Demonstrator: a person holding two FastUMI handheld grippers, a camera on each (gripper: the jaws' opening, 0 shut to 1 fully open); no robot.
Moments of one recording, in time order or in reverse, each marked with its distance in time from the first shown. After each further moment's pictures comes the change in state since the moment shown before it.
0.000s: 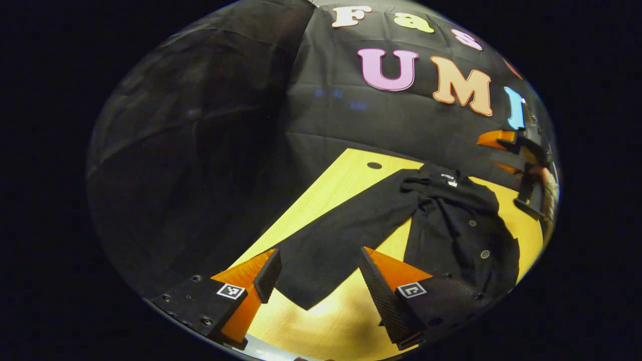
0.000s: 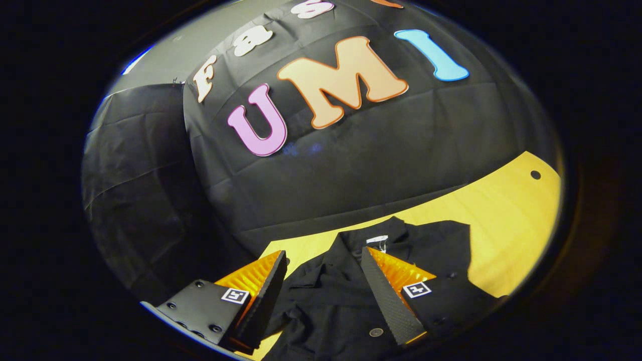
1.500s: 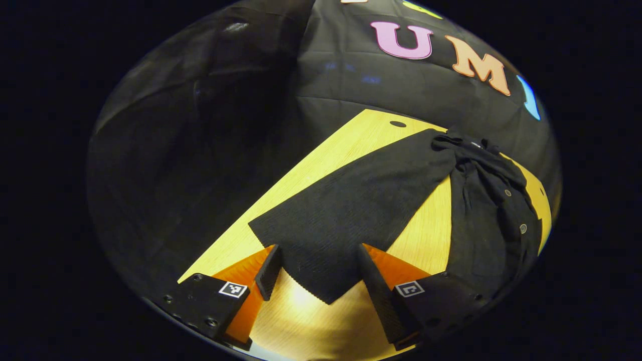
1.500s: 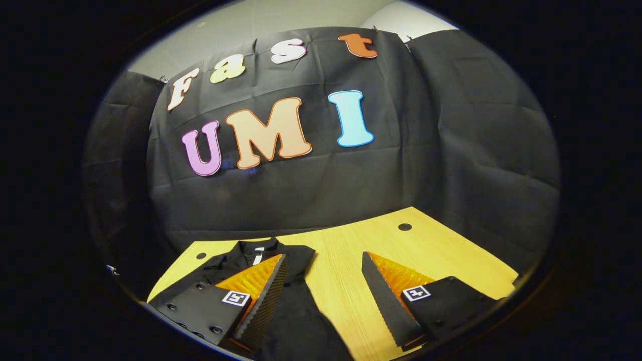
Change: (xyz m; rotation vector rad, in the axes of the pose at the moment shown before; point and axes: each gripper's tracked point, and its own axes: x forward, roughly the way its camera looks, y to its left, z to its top) left arm 0.045 0.024 -0.075 -0.015 0.143 0.044; right arm -0.249 -0.157 0.035 -0.137 -0.139 -0.426
